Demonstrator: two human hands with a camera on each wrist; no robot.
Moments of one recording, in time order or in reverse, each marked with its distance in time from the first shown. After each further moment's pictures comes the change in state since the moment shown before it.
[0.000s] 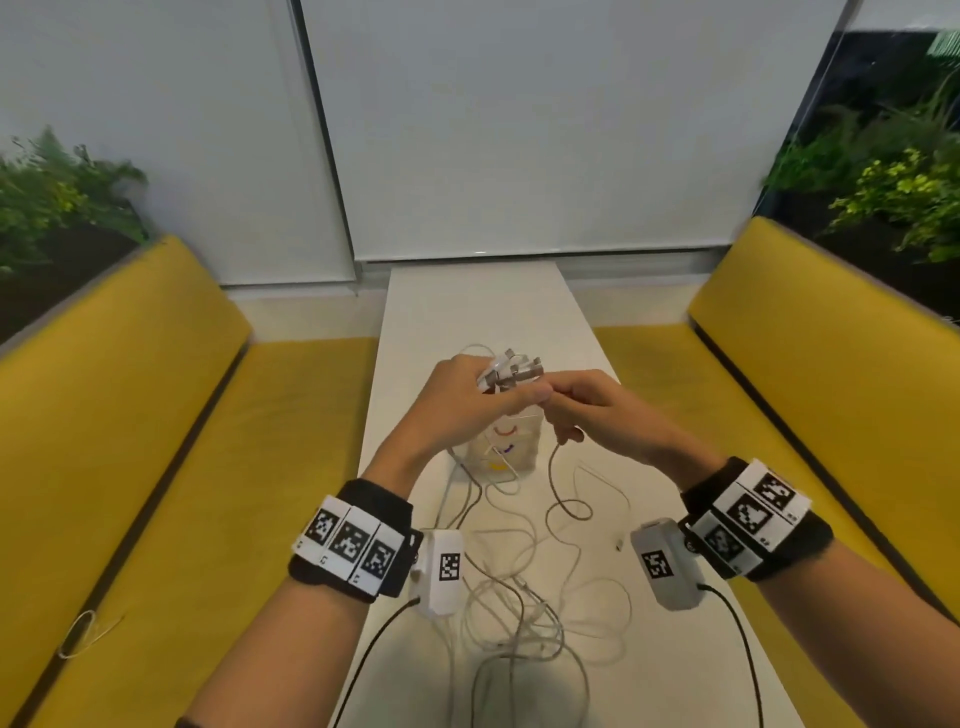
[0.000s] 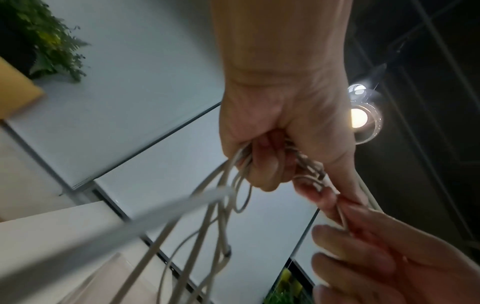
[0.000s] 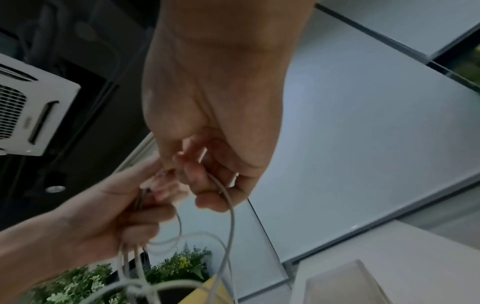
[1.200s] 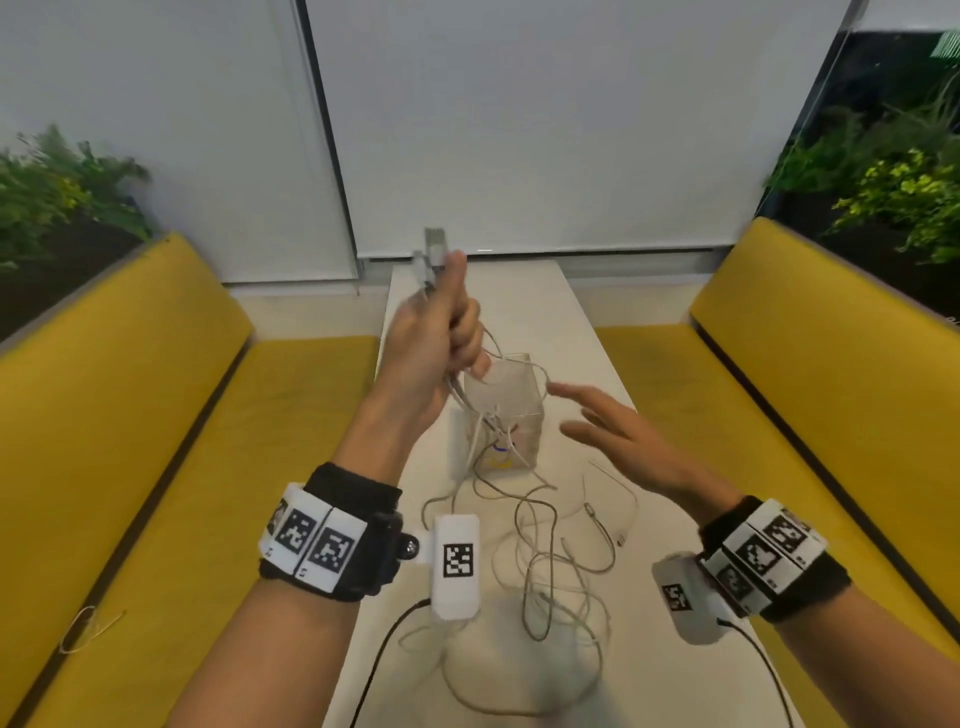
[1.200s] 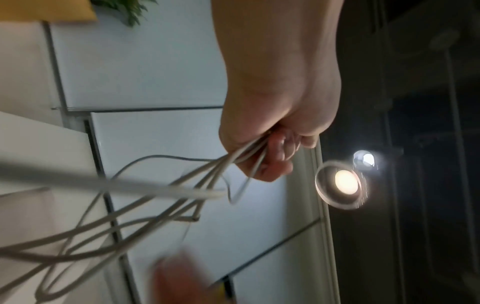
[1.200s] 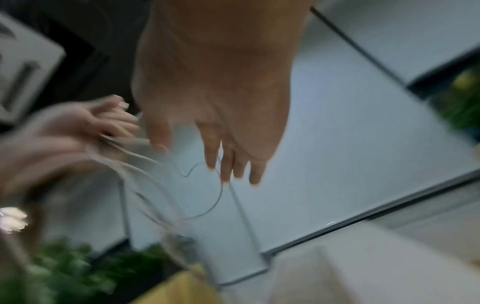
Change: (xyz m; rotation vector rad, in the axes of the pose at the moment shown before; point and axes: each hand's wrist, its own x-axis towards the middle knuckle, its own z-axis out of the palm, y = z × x) left_hand -0.009 0.047 -0.030 -0.902 0.132 0.025; right_hand -0.028 0.052 0.001 -0.181 0.105 0.132
